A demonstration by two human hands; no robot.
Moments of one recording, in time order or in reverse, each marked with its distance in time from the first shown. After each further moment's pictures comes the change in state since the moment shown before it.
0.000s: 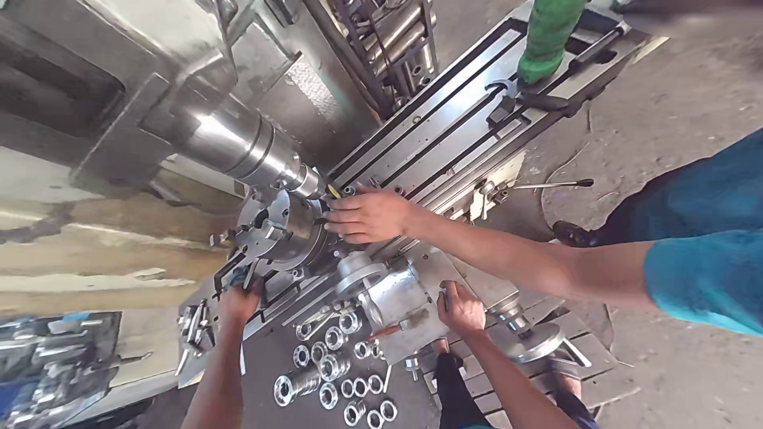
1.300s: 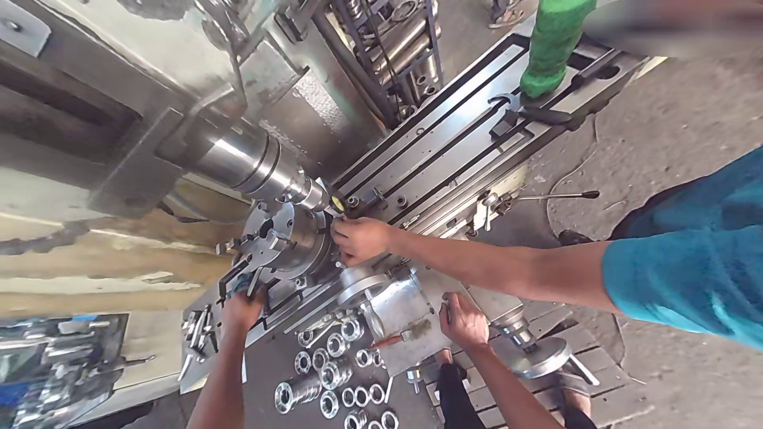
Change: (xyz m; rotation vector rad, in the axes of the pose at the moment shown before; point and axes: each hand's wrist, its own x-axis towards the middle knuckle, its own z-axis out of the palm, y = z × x) left_hand 0.004 0.000 0.001 0.010 0.008 -0.010; right_hand 0.003 0.000 0.000 0.018 0.050 -0.034
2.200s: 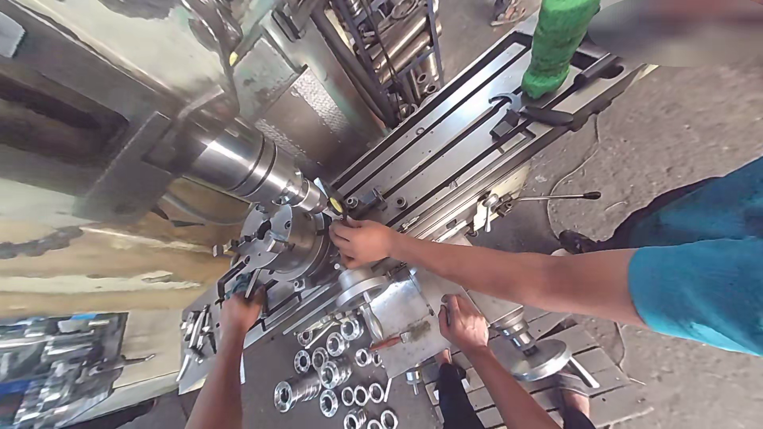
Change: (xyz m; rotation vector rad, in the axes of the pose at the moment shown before) left_hand 0.002 0.001 0.003 0.007 0.005 -0.014; right_hand -0.002 0.003 0.003 0.009 -0.004 -0.003
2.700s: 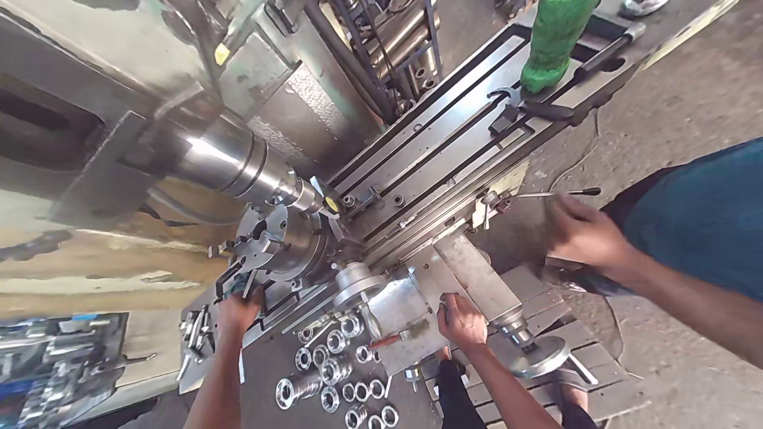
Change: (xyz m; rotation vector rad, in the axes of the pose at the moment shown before) left_hand -0.002 0.001 -0.001 -0.012 -0.003 0.006; right_hand 0.000 0.000 0.000 -0.010 -0.015 -0.003
